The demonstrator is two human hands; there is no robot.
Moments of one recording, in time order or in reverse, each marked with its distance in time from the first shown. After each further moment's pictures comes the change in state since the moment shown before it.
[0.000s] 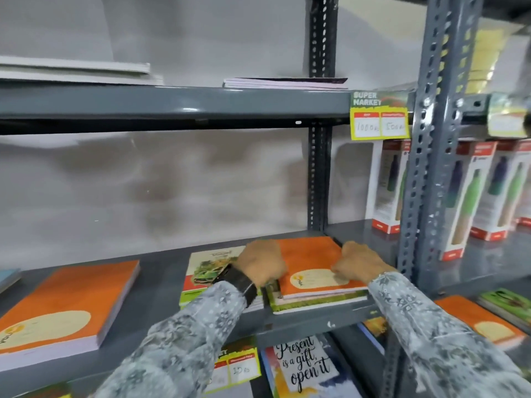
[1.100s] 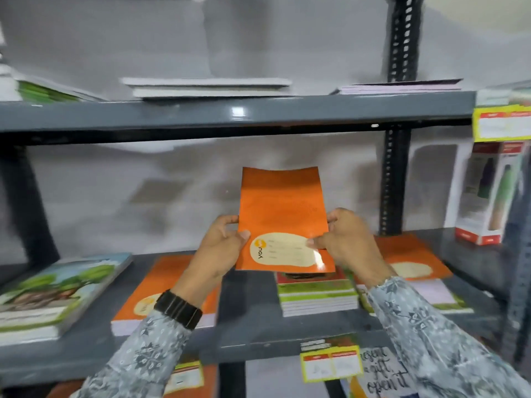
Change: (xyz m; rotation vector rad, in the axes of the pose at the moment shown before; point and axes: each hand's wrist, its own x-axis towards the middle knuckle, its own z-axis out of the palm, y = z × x) left_hand -0.105 -0.186 -0.103 -1.033 0.389 -0.162; right_hand -0.060 -0.176 0.036 0.597 0.230 -0.373
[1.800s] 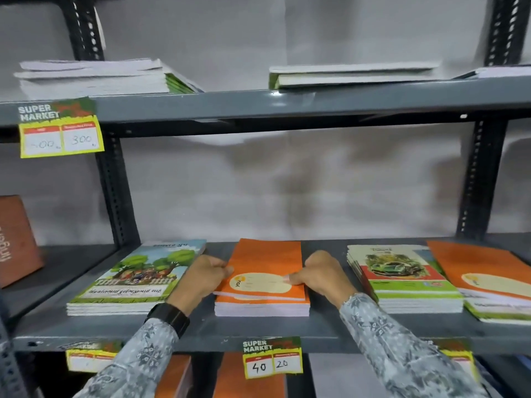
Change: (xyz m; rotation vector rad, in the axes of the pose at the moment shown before) left_hand 0.014 -0.100 -0.206 0.440 0.092 -0.235; right_hand -0.042 -0.062 0.212 0.030 -0.383 0.098
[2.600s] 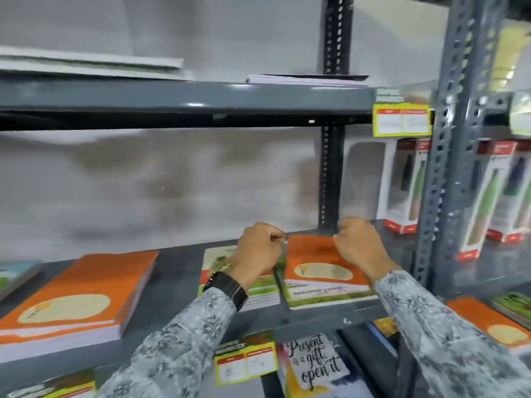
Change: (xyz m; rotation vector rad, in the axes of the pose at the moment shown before) left_hand -0.049 0.238 0.332 0.082 -0.102 0.590; right_hand -0.015 0.194 -0.327 -0.341 0.545 0.016
